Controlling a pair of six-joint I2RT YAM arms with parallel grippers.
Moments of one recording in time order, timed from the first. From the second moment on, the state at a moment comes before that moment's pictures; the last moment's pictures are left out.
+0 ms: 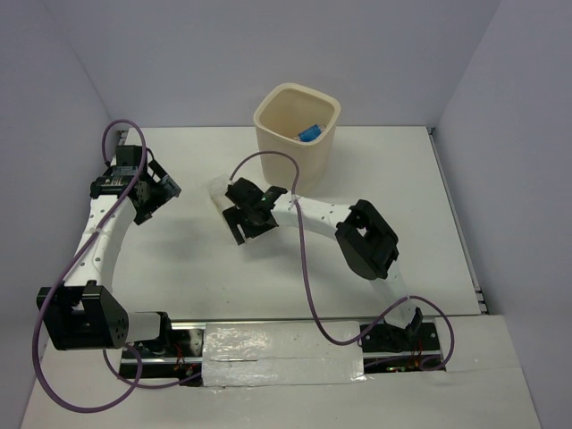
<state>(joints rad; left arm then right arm) 0.05 1.30 1.20 -0.85 -0.15 -0.68 0.93 2.12 1.66 -0.59 0.09 0.38</state>
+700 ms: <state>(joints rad) 0.05 1.30 1.19 -0.84 -0.15 -0.68 0.94 2.13 1.67 -0.59 0.10 0.36</state>
